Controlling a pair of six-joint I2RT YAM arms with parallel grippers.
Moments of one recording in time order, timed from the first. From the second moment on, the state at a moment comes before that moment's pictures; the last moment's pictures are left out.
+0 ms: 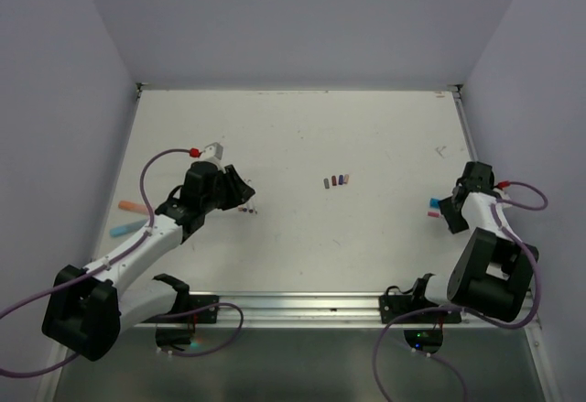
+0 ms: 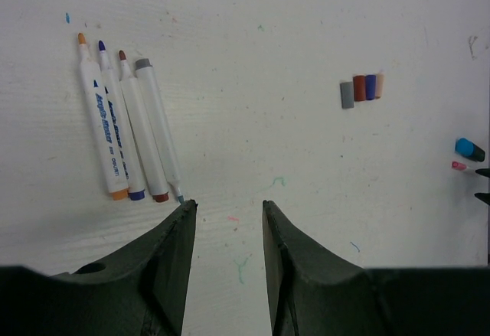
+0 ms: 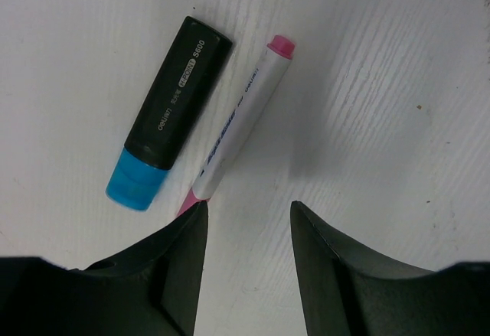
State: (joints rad) left arm -0.41 1.09 0.58 -0.10 0.07 -0.69; right arm -0.40 1.32 0.71 -0.55 0.27 0.86
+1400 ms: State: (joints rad) left arm -0.41 1.11 0.59 -0.09 0.09 -0.67; right arm -0.40 1.40 0.75 -0.52 0.26 0.87
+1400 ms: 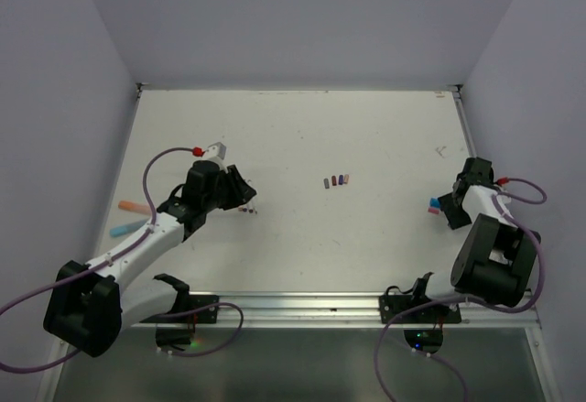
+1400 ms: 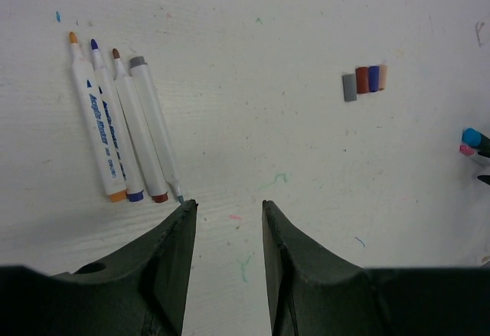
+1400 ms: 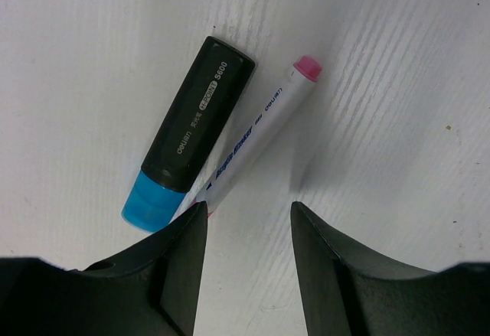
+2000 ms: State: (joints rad) left arm -0.41 1.12 0.60 -0.10 0.09 -0.67; right arm -0.41 1.48 0.76 -0.48 0.26 0.86
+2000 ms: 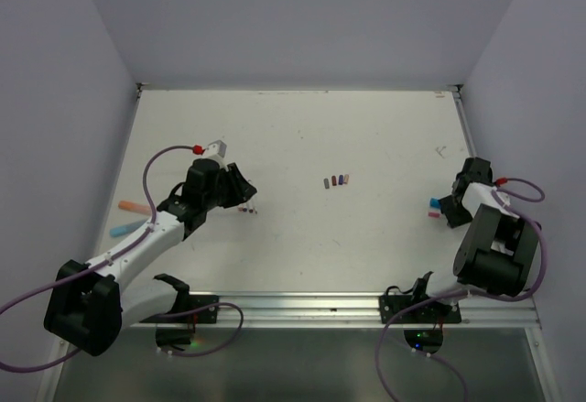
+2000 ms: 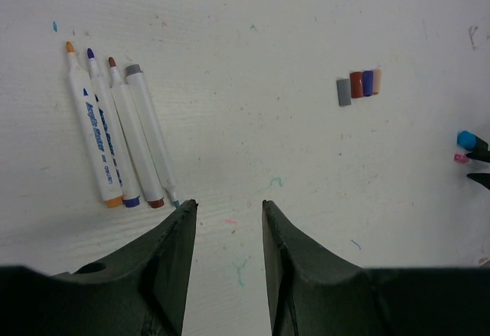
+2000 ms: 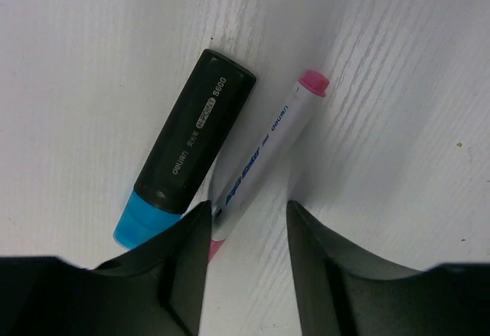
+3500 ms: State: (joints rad) left arm -0.48 1.08 0.59 0.11 0.42 -0.75; right arm -0.01 1.09 0.77 -0.64 -0.29 0.55
